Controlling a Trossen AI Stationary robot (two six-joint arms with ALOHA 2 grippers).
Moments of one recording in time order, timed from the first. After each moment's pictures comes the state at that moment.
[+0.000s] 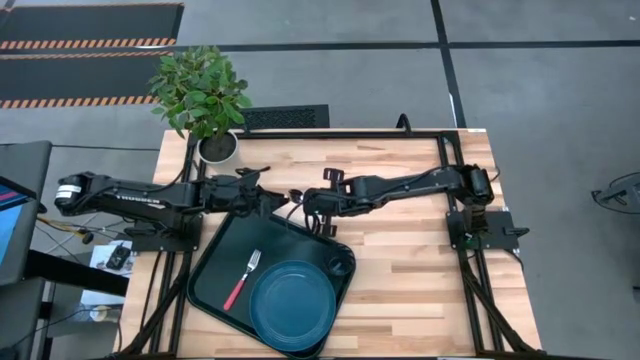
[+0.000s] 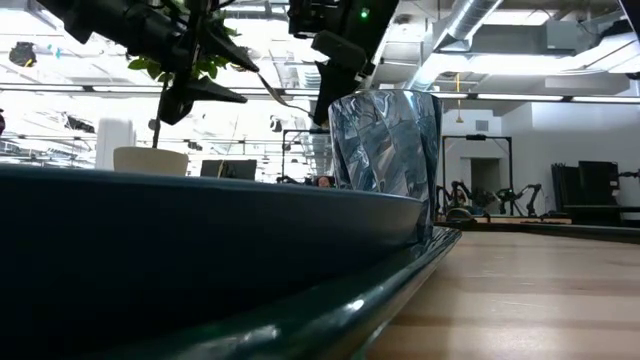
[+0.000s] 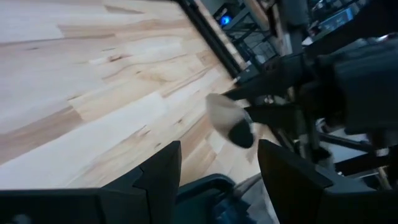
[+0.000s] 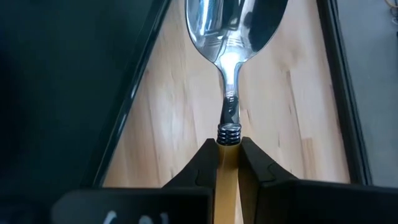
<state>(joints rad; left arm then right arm) 0.05 0.98 0.55 0.08 -0.16 -0.90 0.05 1.94 1.70 -0.82 0.40 0.03</state>
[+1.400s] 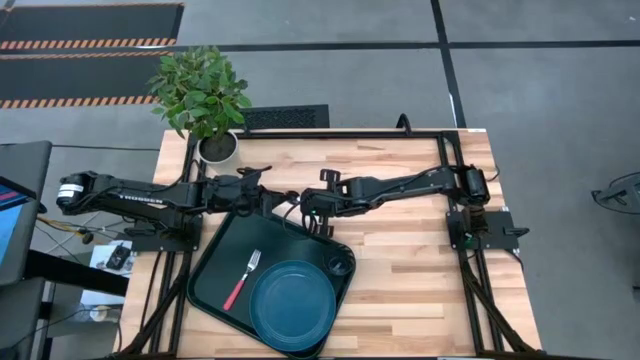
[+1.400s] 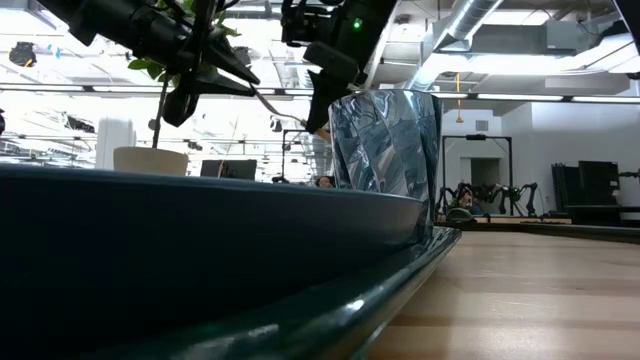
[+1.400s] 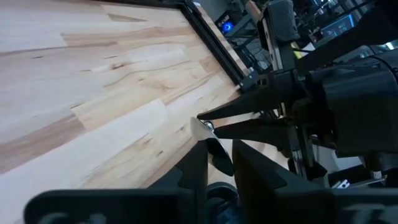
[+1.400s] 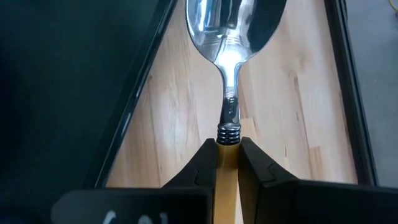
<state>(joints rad) 0.06 1.01 0.55 0.12 -0.19 -0.89 0.04 1.97 1.70 -0.77 0.39 0.00</state>
